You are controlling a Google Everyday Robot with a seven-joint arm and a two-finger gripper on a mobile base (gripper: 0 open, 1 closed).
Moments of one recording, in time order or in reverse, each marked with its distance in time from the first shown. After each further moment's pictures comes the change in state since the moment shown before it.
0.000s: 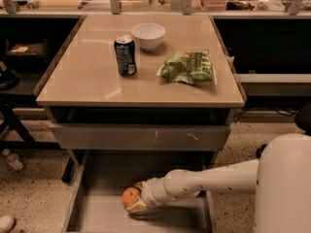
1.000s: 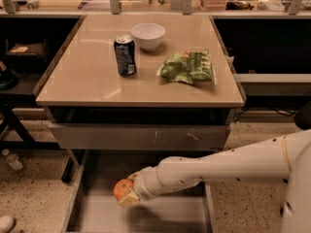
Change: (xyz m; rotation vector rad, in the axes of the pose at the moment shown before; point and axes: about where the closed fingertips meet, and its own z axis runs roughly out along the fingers) arm -0.085 0.028 -0.074 0.026 0.052 0.072
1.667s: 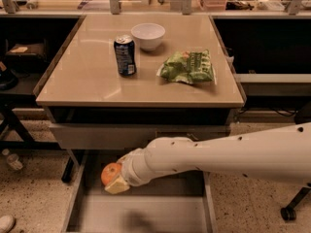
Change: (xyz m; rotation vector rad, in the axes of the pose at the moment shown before) arm -0.090 0.011 -0.064 0.057 0.007 -0.066
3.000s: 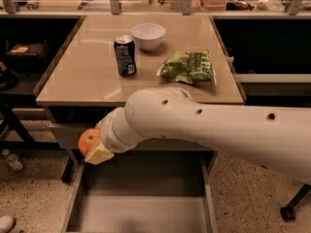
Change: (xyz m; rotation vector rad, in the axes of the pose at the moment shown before) arm -0.128 -0.008 -0.096 0.071 -0.023 -0.232
